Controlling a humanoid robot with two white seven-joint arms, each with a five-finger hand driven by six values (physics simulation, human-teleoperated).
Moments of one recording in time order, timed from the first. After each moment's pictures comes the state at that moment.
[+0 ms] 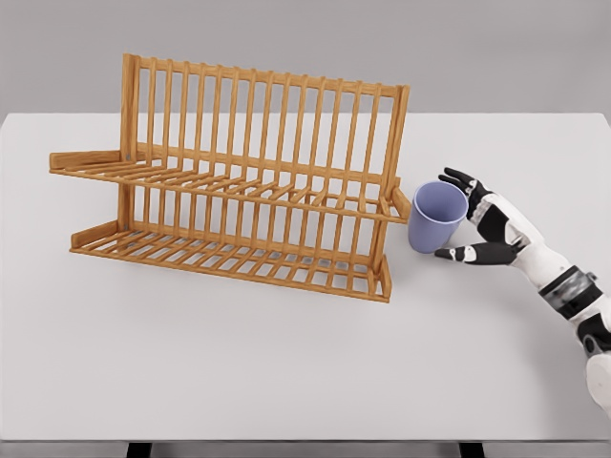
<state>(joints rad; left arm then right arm) 0.02 0.00 0.02 -0.04 -2.27 0.06 -0.34 -0.17 -0.47 0.17 -1.24 -0.56 -0.29 0.61</state>
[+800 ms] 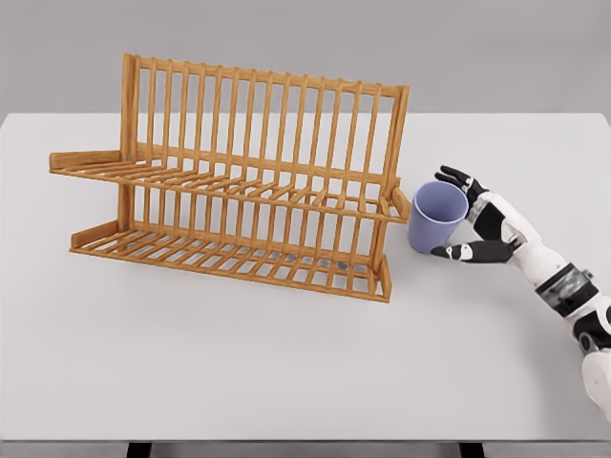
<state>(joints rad) 0.02 0.00 0.02 -0.04 -2.27 0.06 -0.34 -0.18 -0.46 0.18 -1.24 -0.56 -0.29 0.61</state>
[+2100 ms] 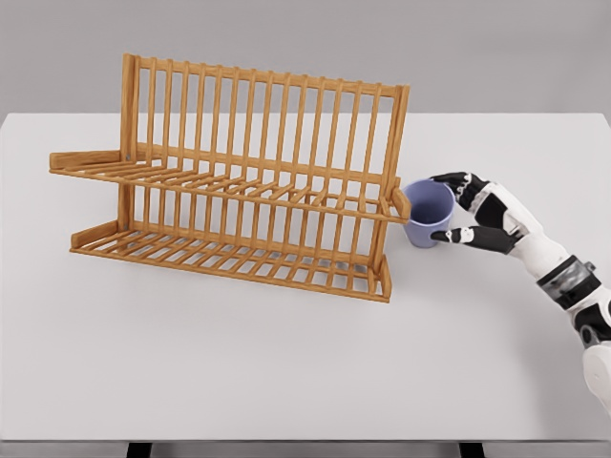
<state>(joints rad) 0.02 0.00 0.02 -0.04 -2.27 0.06 -0.34 -0.19 -0.46 0.16 -1.26 -0.55 -0.30 0.61</state>
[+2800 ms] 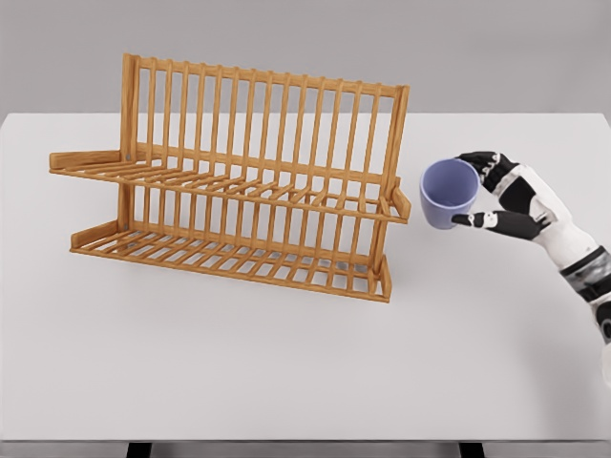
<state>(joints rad) 0.02 0.00 0.02 -0.04 -2.27 0.06 -0.34 -0.17 -0.47 0.06 -1.33 -0.55 -0.29 0.61</state>
